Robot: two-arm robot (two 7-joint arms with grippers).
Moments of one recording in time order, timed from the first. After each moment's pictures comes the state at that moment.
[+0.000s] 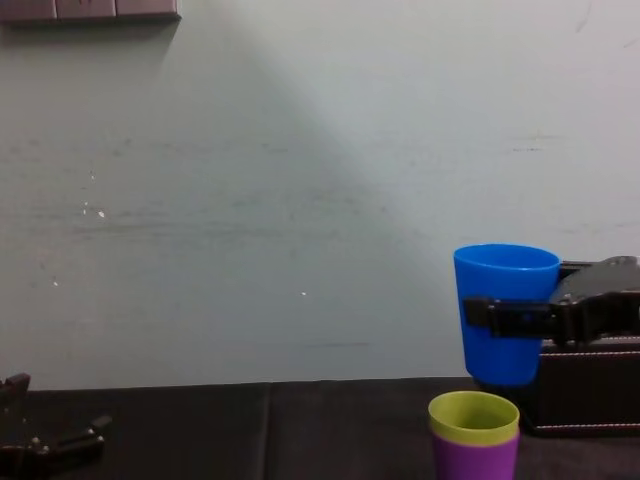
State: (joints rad) left arm -0.20 0.60 0.45 -1.41 -0.25 -0.12 0.03; right arm 0.24 0.54 -0.33 -1.70 0.35 0.21 0.41
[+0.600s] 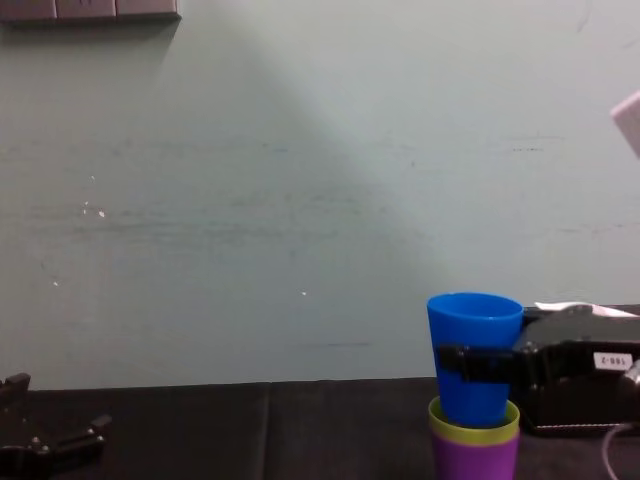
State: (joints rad) left arm -0.20 0.60 0.45 -1.41 -0.25 -0.12 0.03; right arm 0.35 0.48 -0.40 -1.50 0.33 0.16 0.46
